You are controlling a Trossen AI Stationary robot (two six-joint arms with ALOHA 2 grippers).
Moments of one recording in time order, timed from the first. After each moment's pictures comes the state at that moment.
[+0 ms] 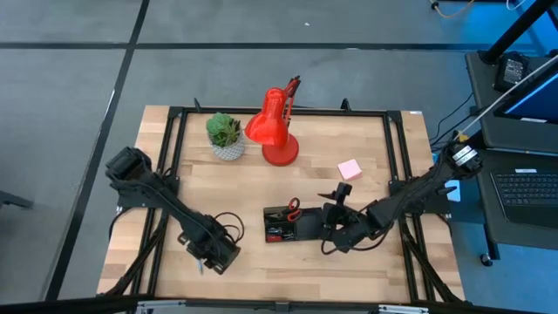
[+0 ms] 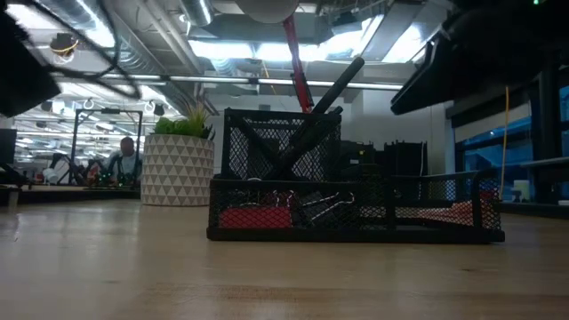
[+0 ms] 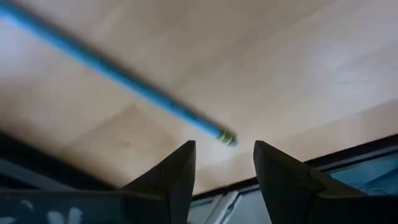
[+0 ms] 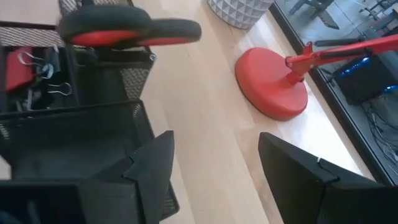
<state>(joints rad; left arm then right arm) -0.63 1.71 1.04 -0.82 0.40 -1.65 0.58 1.54 0.89 -0.41 0.91 0.46</state>
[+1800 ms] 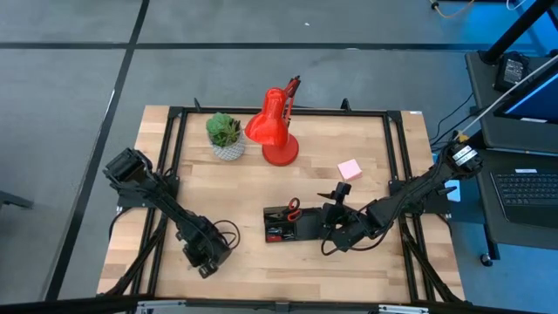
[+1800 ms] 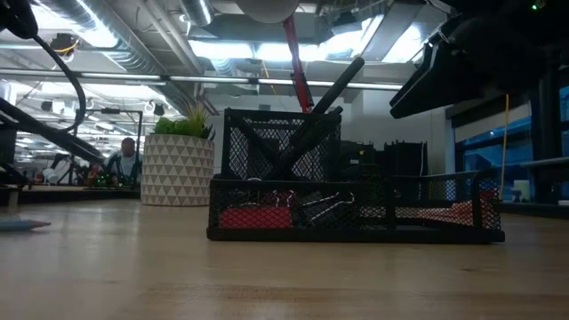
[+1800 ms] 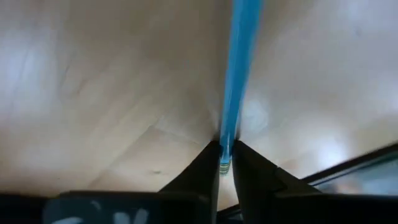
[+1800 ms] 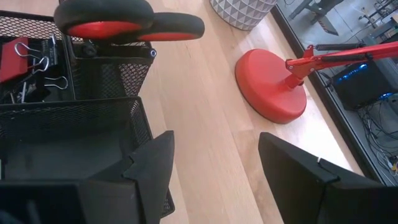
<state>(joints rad) -0.68 1.74 0.83 -0.59 0.52 -1.43 0.57 1.54 0.88 -0.39 0.91 0.41</state>
